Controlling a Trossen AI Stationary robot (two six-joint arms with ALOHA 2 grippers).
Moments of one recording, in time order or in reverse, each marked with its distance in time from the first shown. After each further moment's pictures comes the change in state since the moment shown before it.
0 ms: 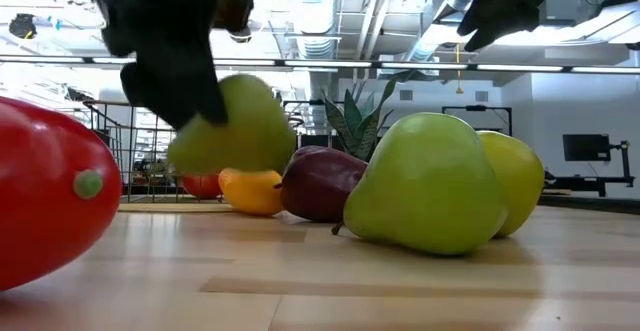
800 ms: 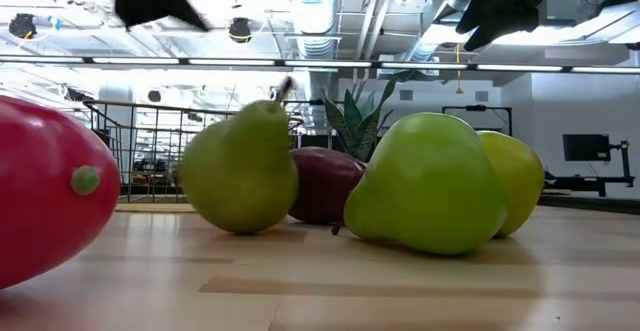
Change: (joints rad) left arm 0.050 -0.371 0.000 -0.163 -0.080 -0.104; right arm 0.000 0.000 0.000 0.010 -0.018 0.012
